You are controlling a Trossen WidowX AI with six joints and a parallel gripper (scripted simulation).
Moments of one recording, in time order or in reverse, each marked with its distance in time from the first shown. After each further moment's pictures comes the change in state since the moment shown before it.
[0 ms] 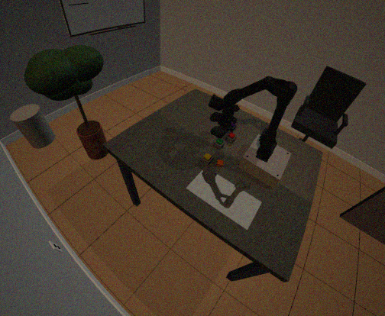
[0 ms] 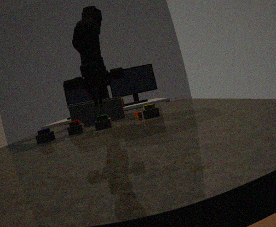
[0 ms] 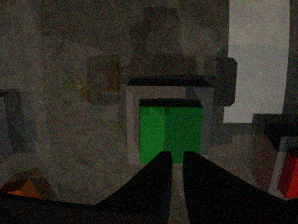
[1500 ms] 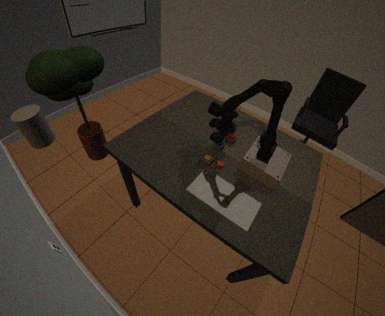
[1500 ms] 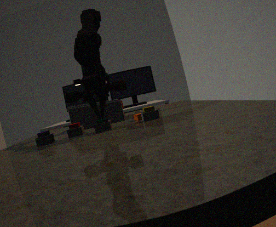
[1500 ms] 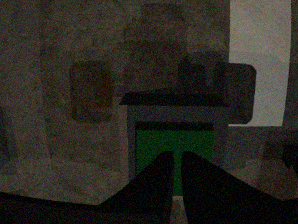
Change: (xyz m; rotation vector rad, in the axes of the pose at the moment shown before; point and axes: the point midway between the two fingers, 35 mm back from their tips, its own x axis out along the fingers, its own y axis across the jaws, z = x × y) arm 0.032 0.000 0.001 0.000 -0.006 0.000
